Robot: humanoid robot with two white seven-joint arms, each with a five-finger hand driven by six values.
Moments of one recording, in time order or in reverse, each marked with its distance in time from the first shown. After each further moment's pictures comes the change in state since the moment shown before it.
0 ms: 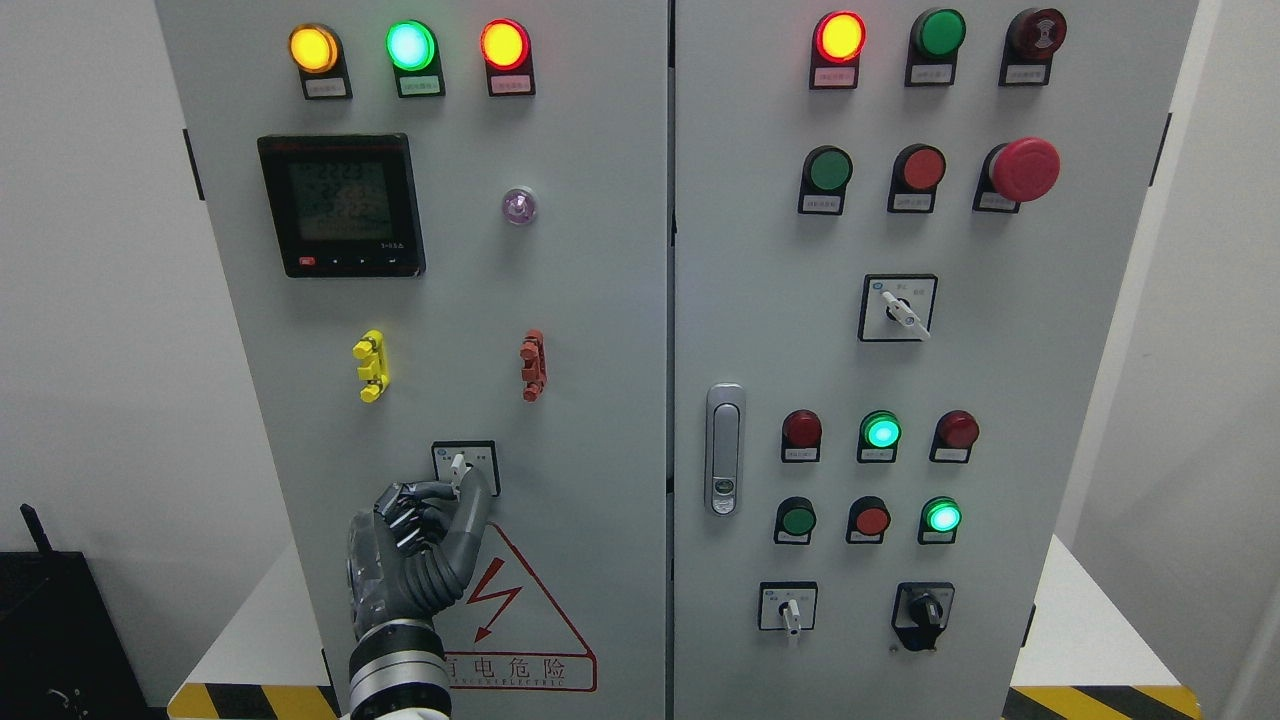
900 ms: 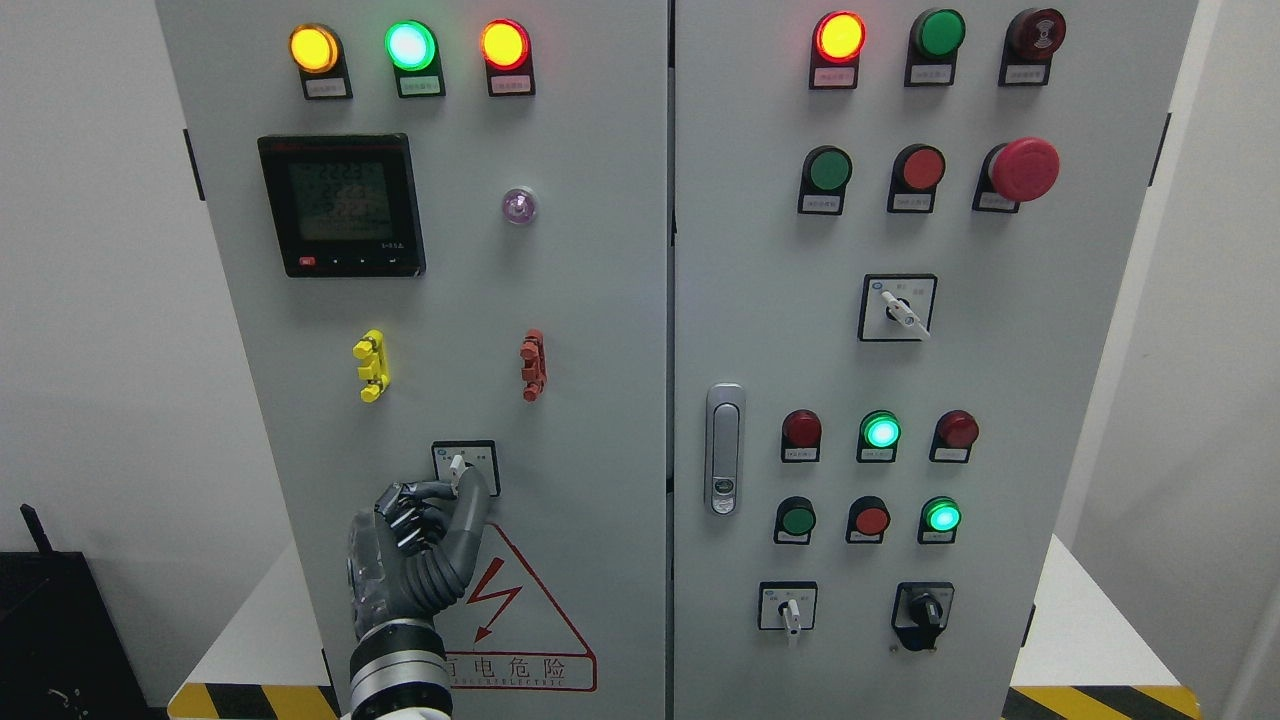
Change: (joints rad) left arm -0.001 0.000 -0.003 0.000 -0.005 0.004 -0.003; right arm 0.000 0.000 0.000 0.000 0.000 0.000 0.000
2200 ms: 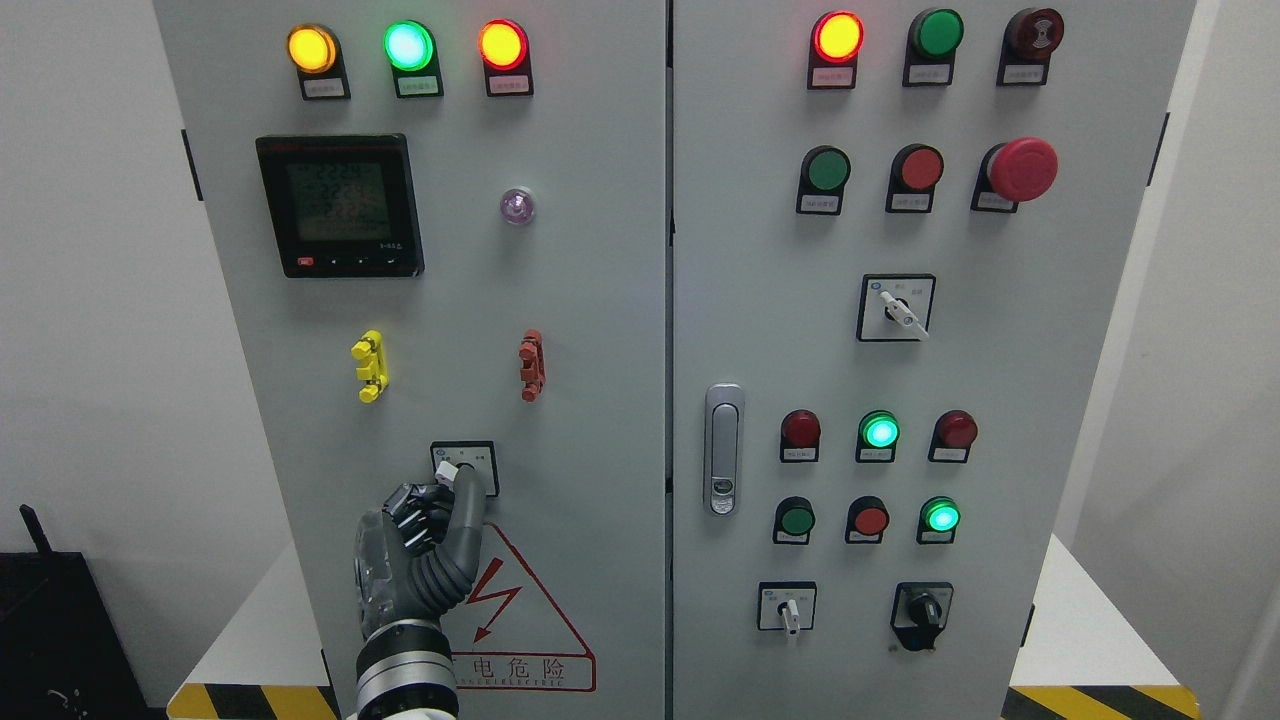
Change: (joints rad) left arm 0.000 0.000 -0.011 0.000 0.000 0.002 0.004; right arm 0.000 0.000 0.000 0.000 0.000 0.000 0.000
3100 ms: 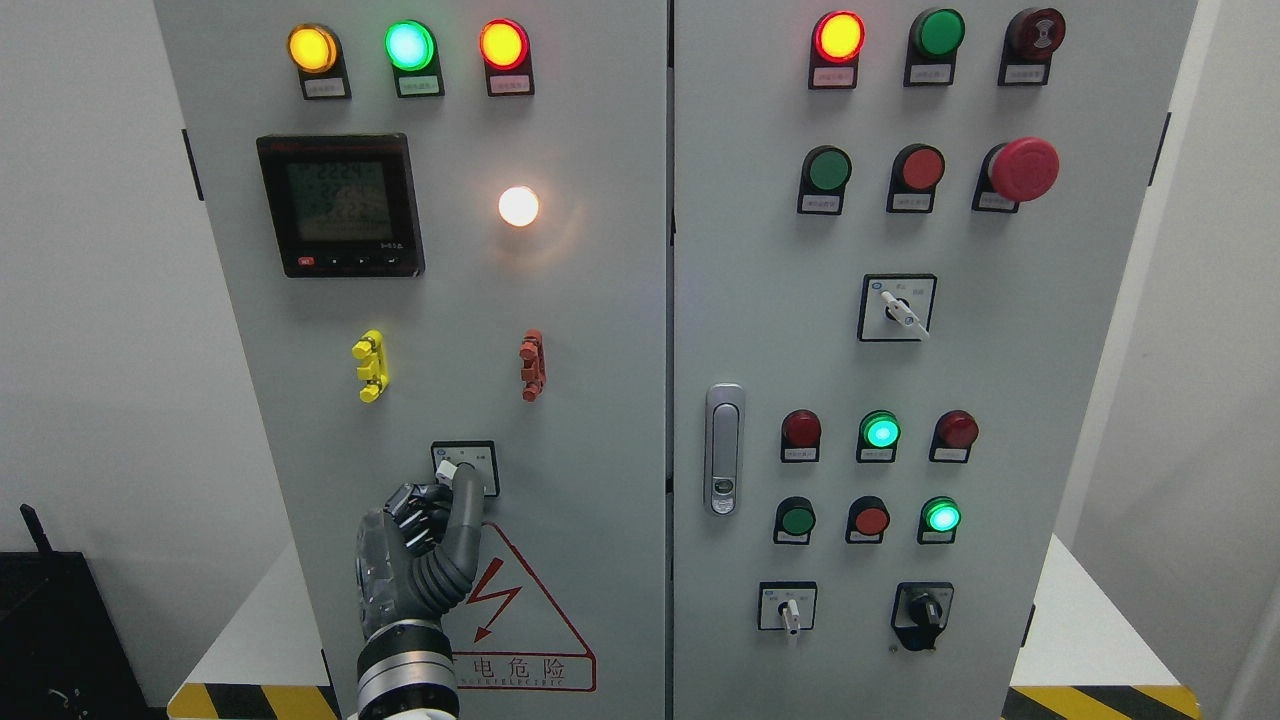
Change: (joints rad) left arm 0.000 0.000 -0.001 0.000 0.000 0.000 -0.001; right arm 0.000 0.000 0.000 0.000 0.000 0.000 0.000
